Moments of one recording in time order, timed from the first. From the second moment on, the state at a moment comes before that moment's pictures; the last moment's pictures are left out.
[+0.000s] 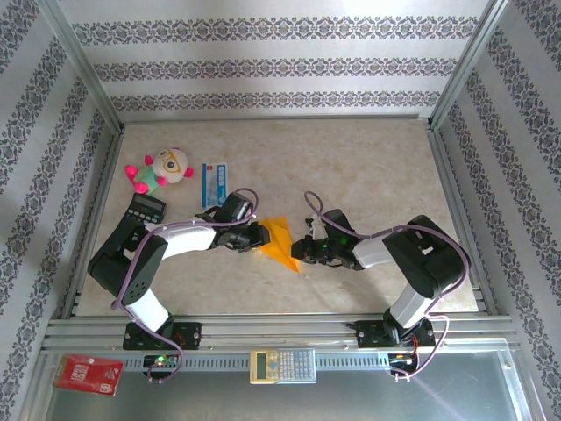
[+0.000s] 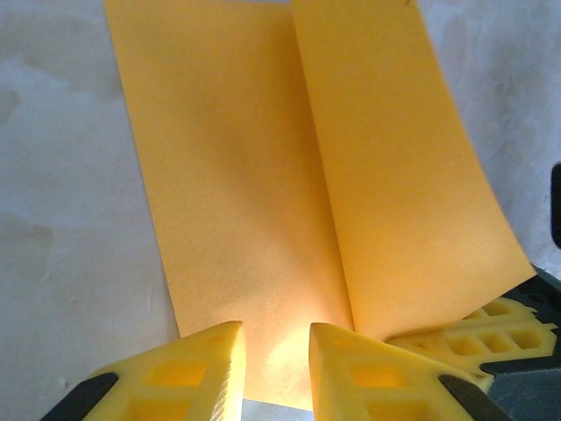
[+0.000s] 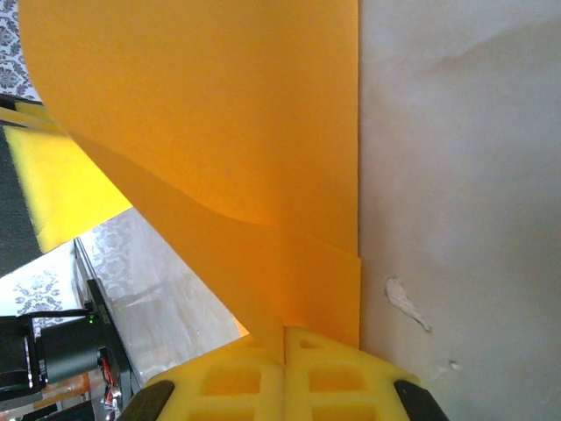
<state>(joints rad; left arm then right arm) -0.56 1.65 0.79 -0.12 0.37 -0.84 0.55 1.68 0.47 0.43 -0.67 0.84</state>
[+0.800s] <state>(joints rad) -0.56 1.68 0.81 0.03 0.54 -0.85 0.55 1.69 0.46 0.46 -0.68 0.87</state>
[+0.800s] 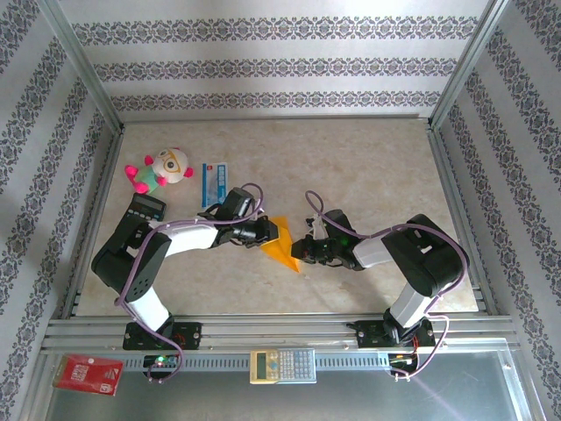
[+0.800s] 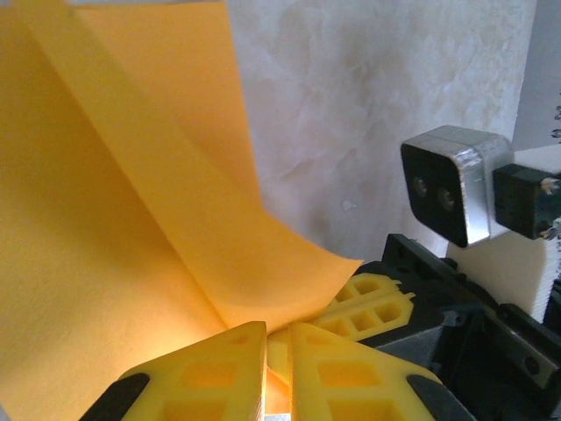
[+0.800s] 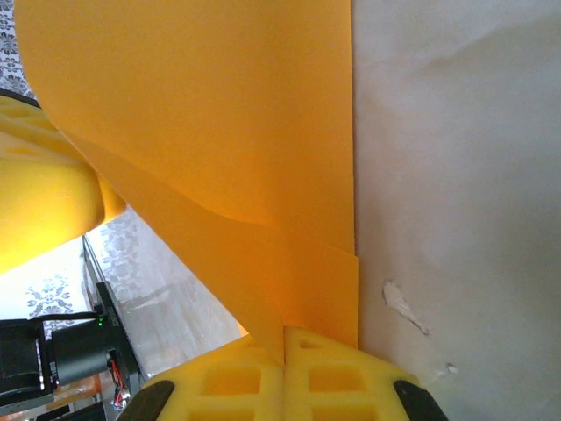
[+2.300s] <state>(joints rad) -0.58 1.83 0.89 0.06 0.55 -0.85 0.55 1.69 0.46 0.46 -0.68 0.88</state>
